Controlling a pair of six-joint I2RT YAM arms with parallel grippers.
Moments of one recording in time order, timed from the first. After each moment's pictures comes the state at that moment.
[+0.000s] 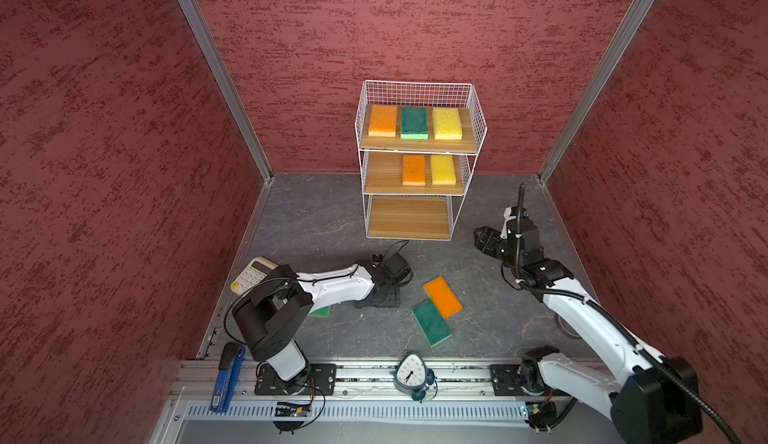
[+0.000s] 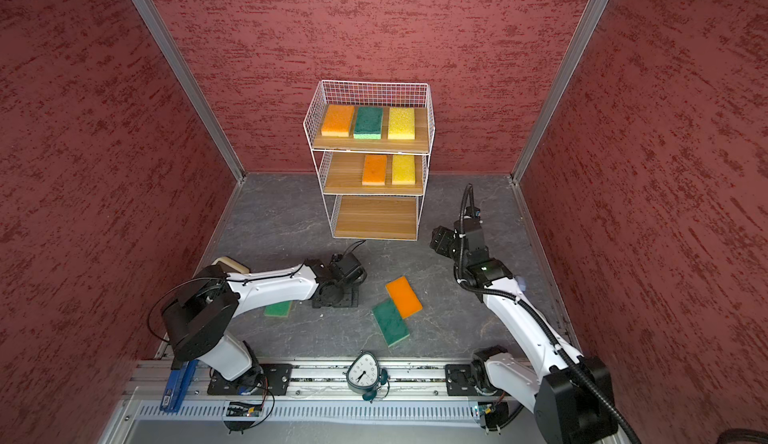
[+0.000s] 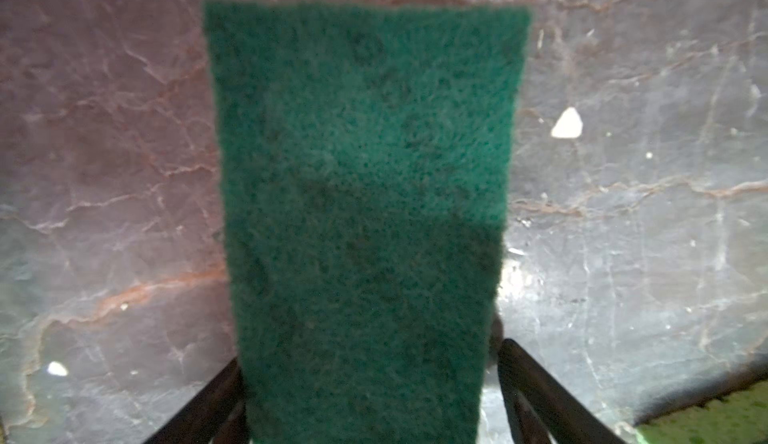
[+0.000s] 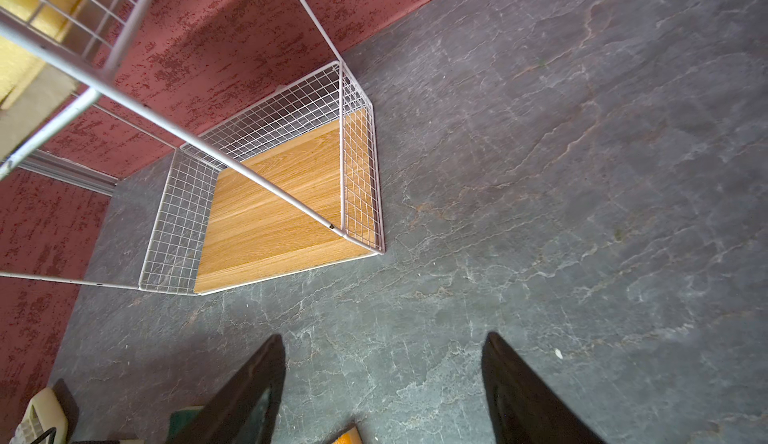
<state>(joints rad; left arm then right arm) -0.87 1.63 0.90 -0.67 -0.17 -0.88 0.29 1.07 0.74 -0.25 0.06 0.61</state>
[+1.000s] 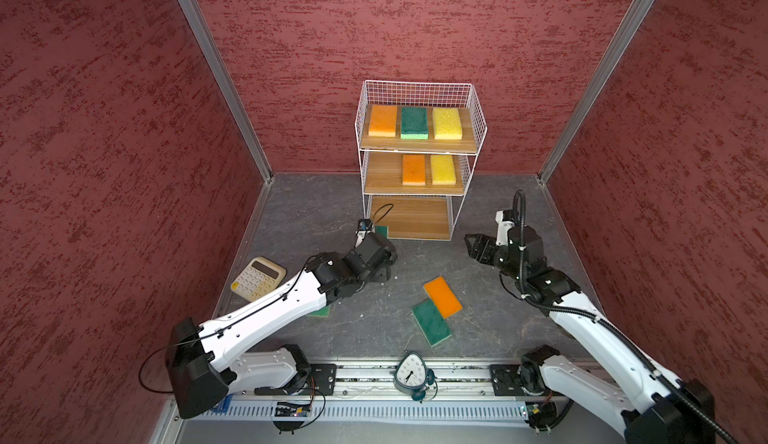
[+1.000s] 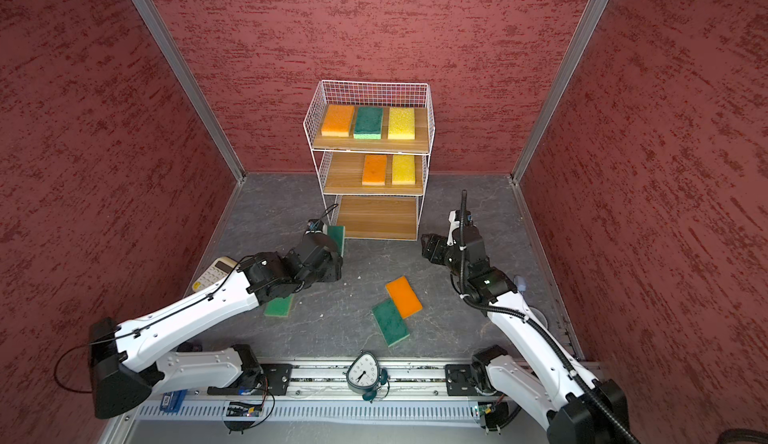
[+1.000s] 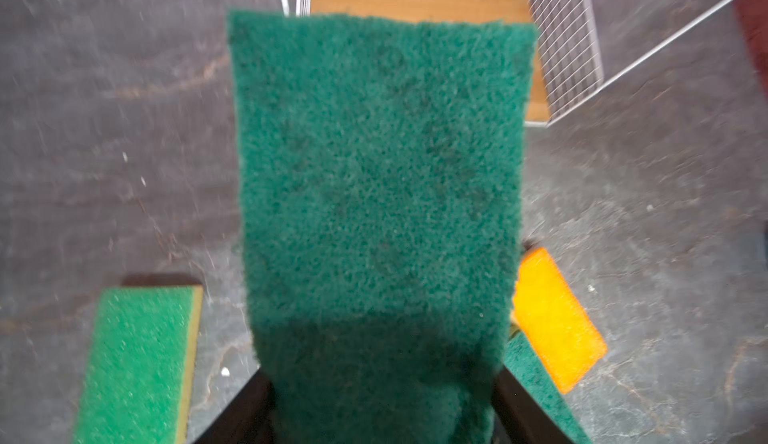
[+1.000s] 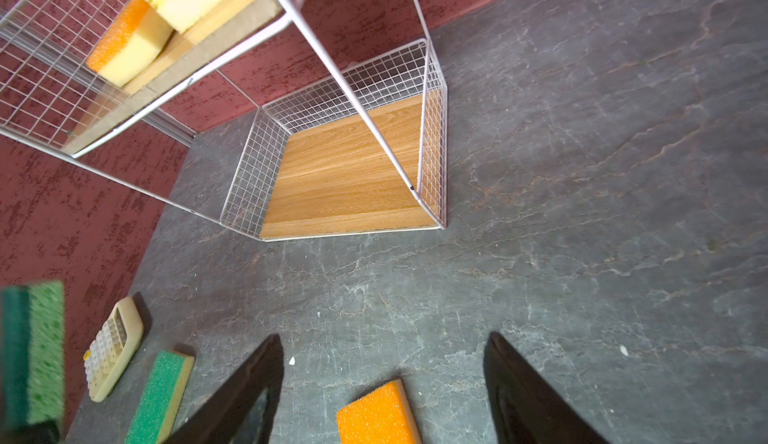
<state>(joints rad) -0.86 1.20 1.09 -0.80 -0.39 -0.71 0.38 0.94 0.70 -0.26 -0.04 0.56</state>
